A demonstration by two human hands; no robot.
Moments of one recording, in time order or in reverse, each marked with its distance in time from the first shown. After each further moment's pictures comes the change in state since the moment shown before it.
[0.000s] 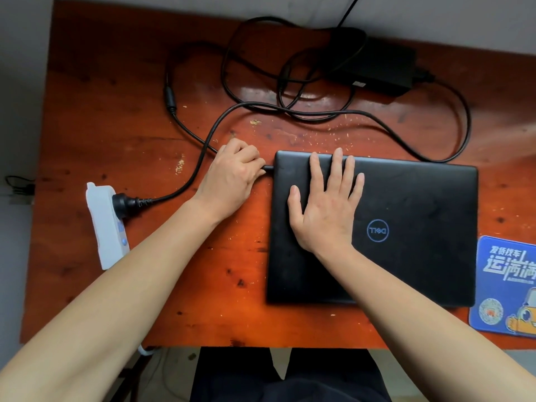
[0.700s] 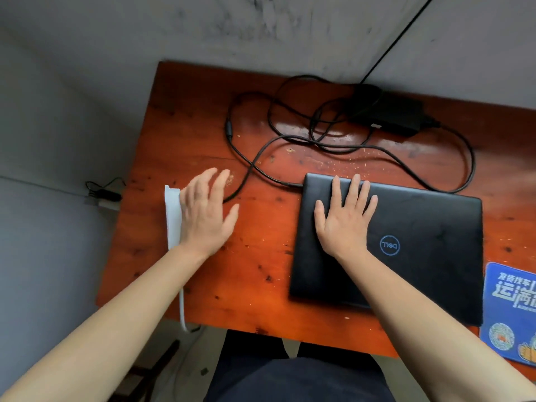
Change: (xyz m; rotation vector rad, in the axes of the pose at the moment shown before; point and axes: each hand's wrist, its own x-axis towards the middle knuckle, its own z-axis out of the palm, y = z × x) left_hand -0.107 -0.005 -0.066 0.176 0.162 -0.512; right_hand -0.003 -0.002 -0.016 0.004 -0.171 -0.013
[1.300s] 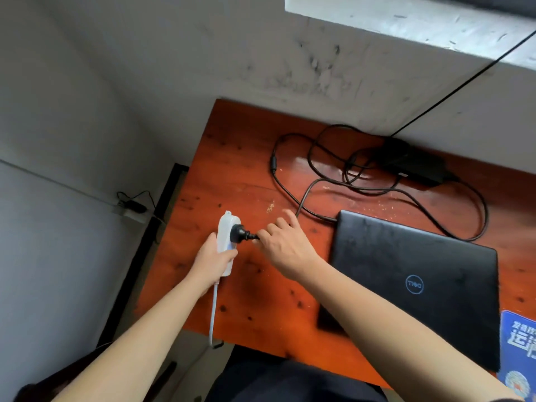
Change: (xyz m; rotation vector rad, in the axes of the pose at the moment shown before) left_hand -0.036 -0.068 -0.031 -0.688 -0.430 -0.854; right_hand -0.014 -0.174 -0.048 -0.129 -0.039 -0.871
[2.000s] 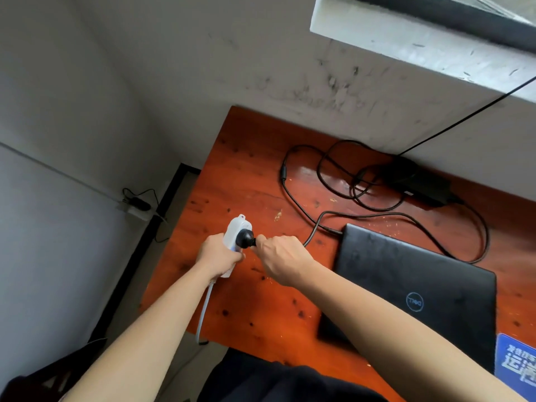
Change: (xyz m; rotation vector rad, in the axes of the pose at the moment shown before) left_hand 0.009 0.022 -0.014 0.166 0.002 0.004; right_hand 0.021 -0.019 -0.026 0.131 -0.274 0.020
